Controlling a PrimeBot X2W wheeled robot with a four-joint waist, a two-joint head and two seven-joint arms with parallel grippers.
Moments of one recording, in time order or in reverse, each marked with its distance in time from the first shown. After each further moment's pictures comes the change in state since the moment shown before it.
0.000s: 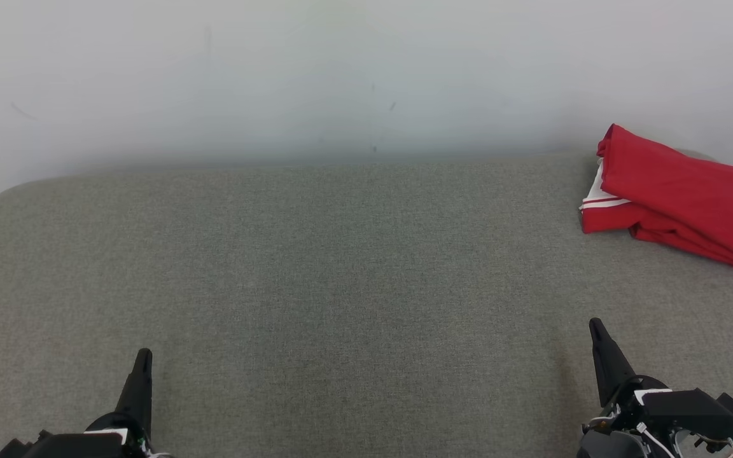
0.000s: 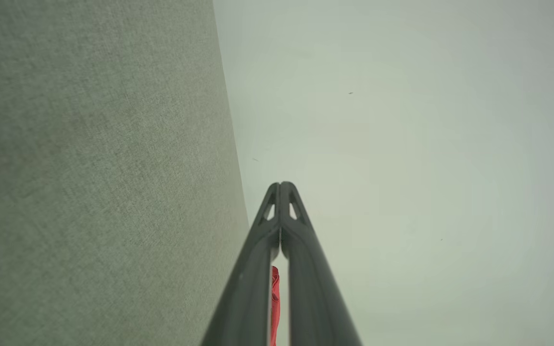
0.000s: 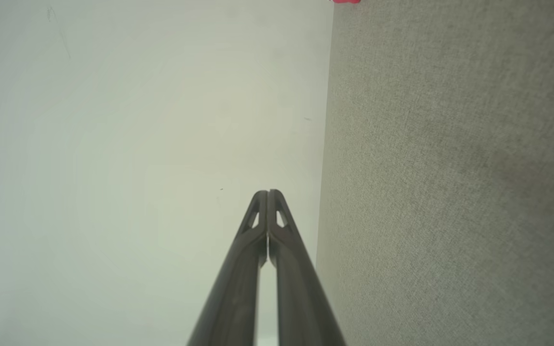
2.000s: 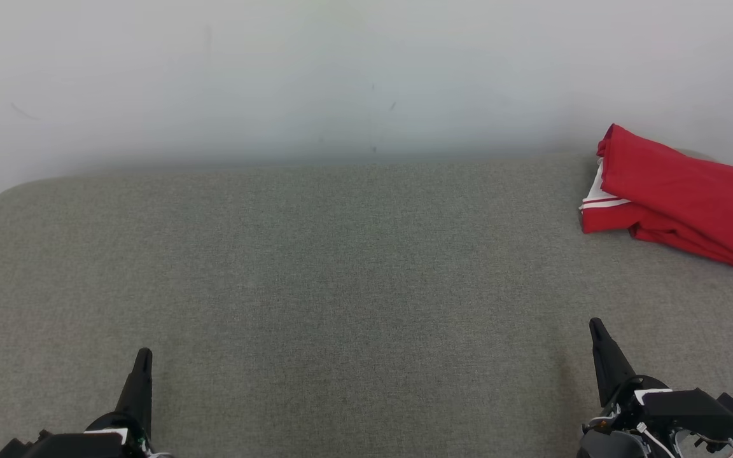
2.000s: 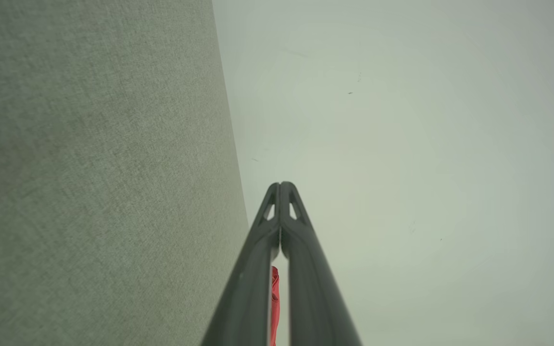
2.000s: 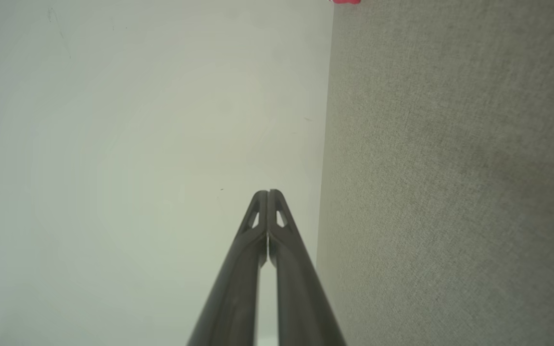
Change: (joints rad) left arm -0.001 0.000 0.000 0.000 0.000 -0.001 0.000; right arm -0.001 0.000 0.000 0.001 0.000 0.000 0.000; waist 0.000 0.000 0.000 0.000
